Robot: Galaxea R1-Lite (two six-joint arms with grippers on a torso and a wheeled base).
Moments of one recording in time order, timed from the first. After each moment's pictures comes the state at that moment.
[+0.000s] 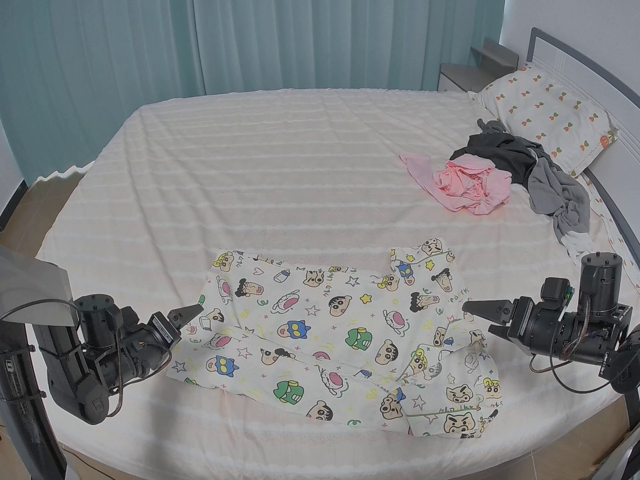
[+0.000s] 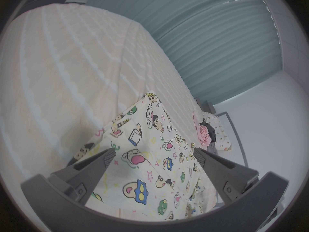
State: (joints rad) left arm -0.07 2.15 -0.23 -1.55 -0.29 -0.86; right arm 0.29 1.62 -0.34 -0.84 0.28 0.72
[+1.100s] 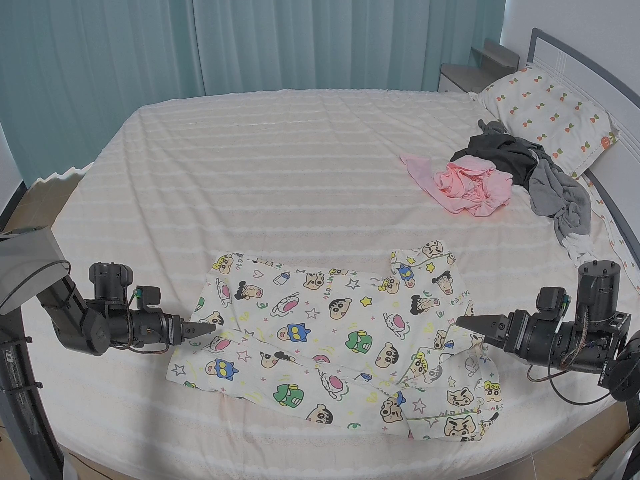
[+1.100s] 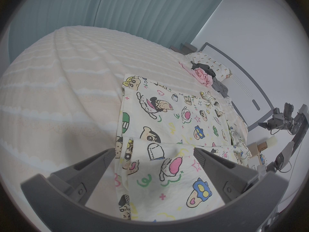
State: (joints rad) left arm 0.07 2.18 -0.72 -0.74 -0.60 0.02; right arm 0.33 1.61 -0.31 -0.84 0.29 0.68
